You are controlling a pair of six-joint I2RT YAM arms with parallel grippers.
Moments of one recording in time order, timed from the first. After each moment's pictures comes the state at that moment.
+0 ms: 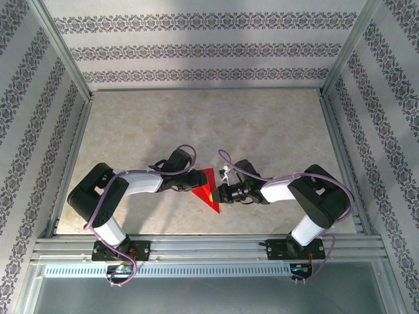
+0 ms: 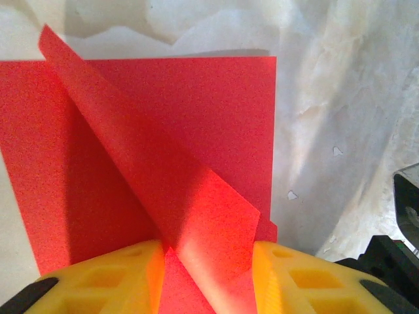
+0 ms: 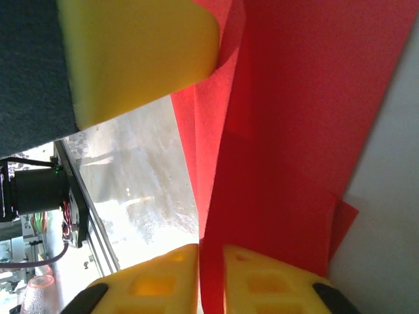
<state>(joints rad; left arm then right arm) -0.62 1.66 0.72 0.03 0.36 -0.89 0.65 1.63 0.48 0.31 -0.72 0.70</state>
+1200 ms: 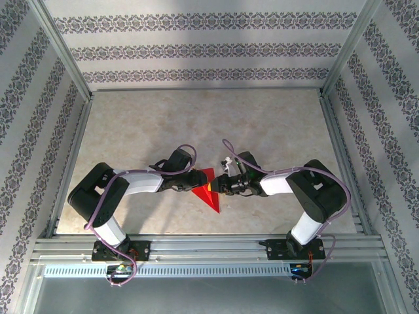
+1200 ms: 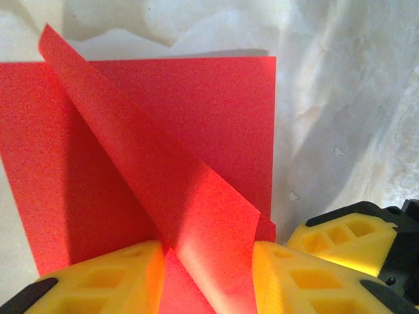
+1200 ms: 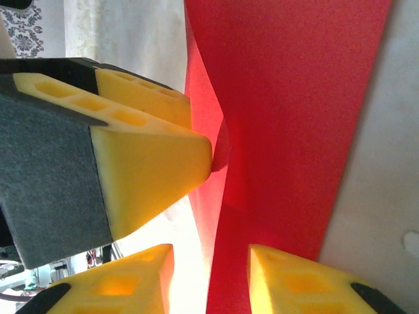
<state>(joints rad) -0.62 1.67 0.73 0.02 0.36 -0.88 0.57 1.68 0.56 0.31 -0.75 0.75</state>
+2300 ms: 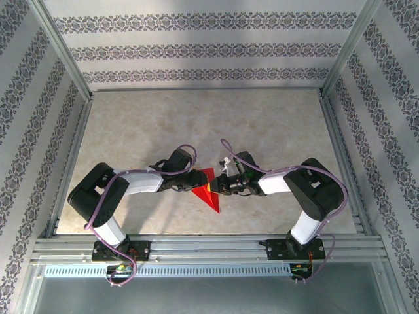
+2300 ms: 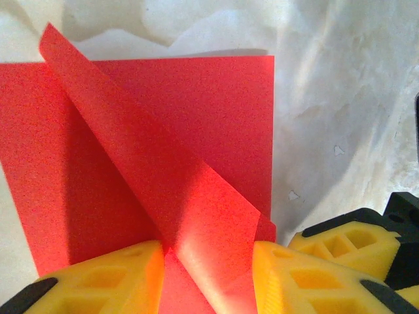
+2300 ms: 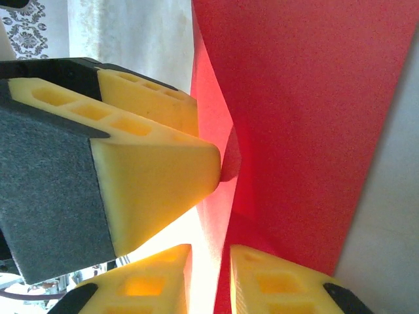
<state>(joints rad) -0.62 1.67 0.73 0.02 0.36 -0.87 0.59 1.71 0.58 0.33 -0.77 0.76</state>
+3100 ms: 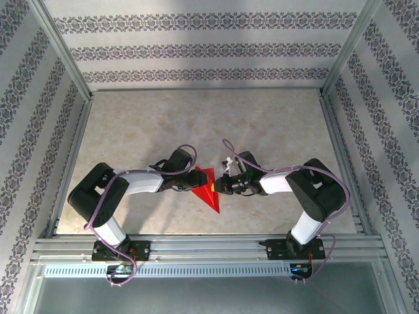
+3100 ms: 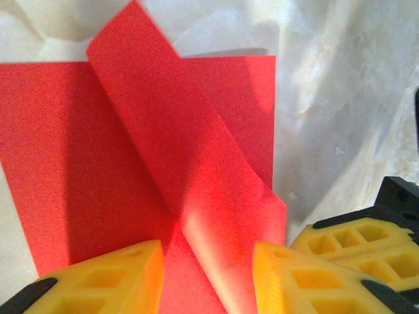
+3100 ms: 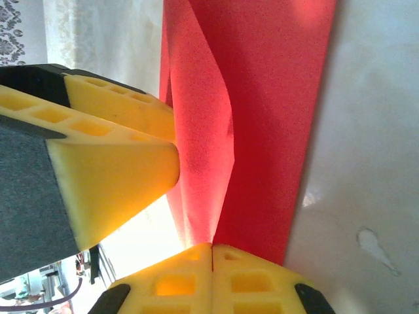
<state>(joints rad) -0.62 1.67 0.73 0.02 0.36 -0.87 0.56 1.69 0.58 0.25 -0.73 0.72</state>
